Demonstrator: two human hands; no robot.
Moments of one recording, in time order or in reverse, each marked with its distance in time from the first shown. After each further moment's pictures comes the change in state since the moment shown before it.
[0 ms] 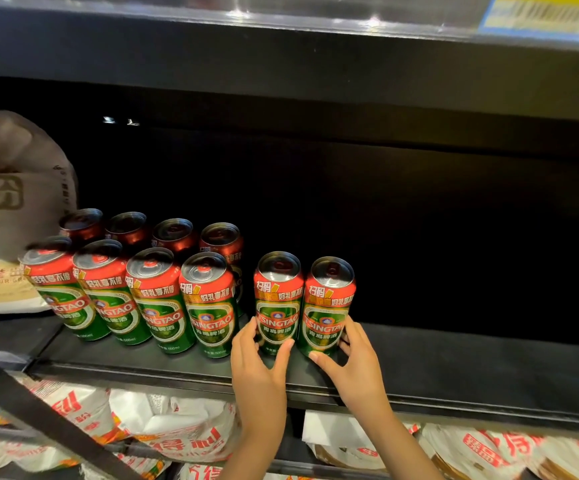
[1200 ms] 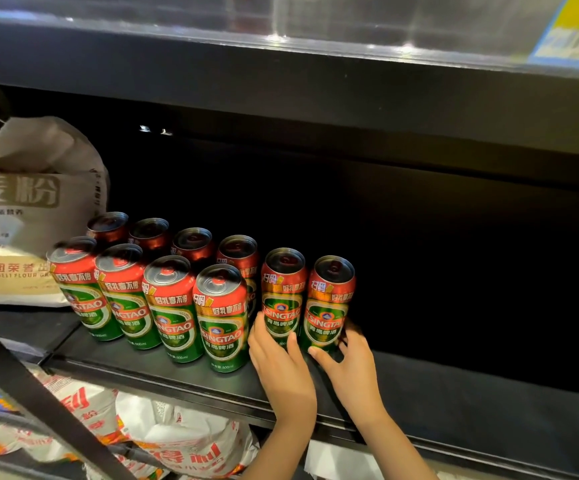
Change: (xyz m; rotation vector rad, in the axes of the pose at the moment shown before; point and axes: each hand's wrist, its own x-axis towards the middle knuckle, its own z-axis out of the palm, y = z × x) left_hand 0.027 0.019 0.048 0.079 0.202 -0.227; right_hand 0.046 0.008 0.023 -0.033 0.022 -0.009
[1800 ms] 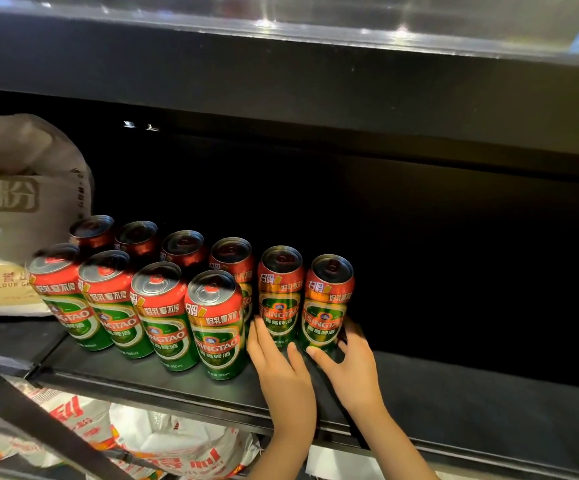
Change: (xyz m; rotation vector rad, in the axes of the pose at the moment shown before) left_hand -0.004 -0.005 -0.005 0.000 -0.100 0.090; right_hand 0.003 -0.003 -0.001 -0.063 0.011 0.016
